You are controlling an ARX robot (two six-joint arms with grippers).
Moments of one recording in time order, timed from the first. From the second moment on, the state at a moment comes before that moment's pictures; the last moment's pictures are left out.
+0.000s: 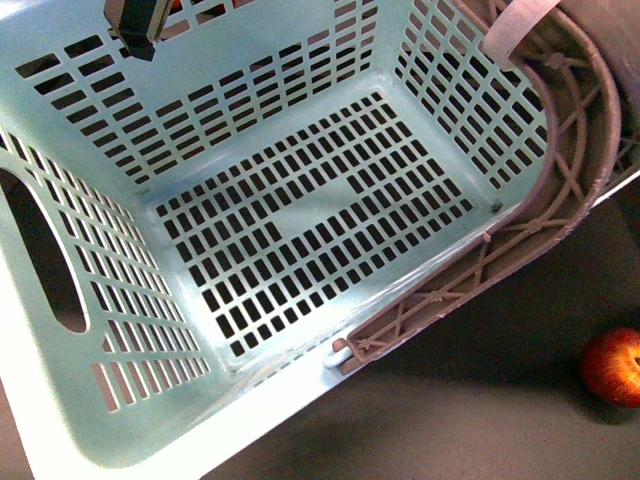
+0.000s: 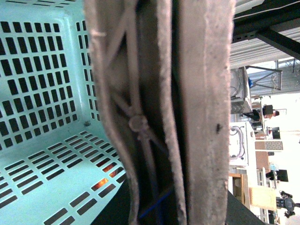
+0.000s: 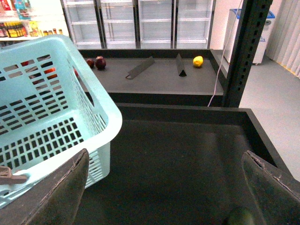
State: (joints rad) left arm -0.61 1.46 0.92 0.18 0.12 -1.07; right arm 0.00 0.01 0.02 0.00 0.00 0.00
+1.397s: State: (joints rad) left arm -0.61 1.46 0.92 0.19 0.13 -1.07; right arm -0.29 1.84 0.48 0.36 -0.12 -0.33
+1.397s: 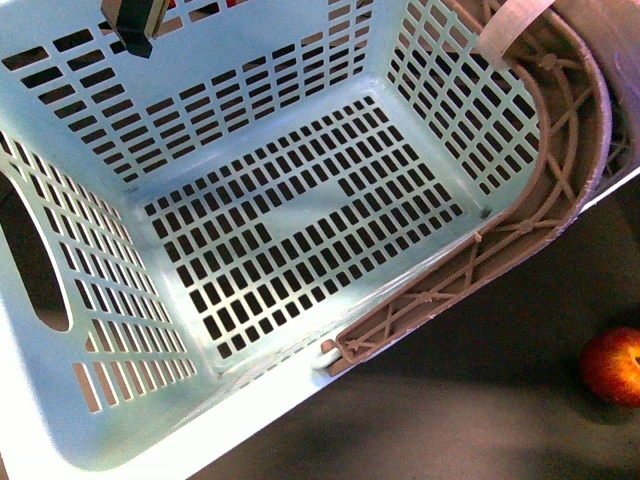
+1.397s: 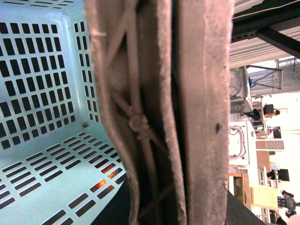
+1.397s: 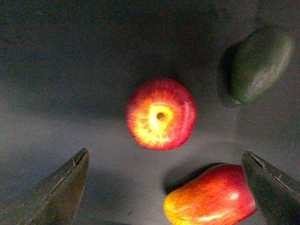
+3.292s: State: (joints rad) left arm -0.61 1.46 0.92 0.19 0.13 -1.07; right arm -0.22 2.32 0.74 0.40 -0.01 -0.31
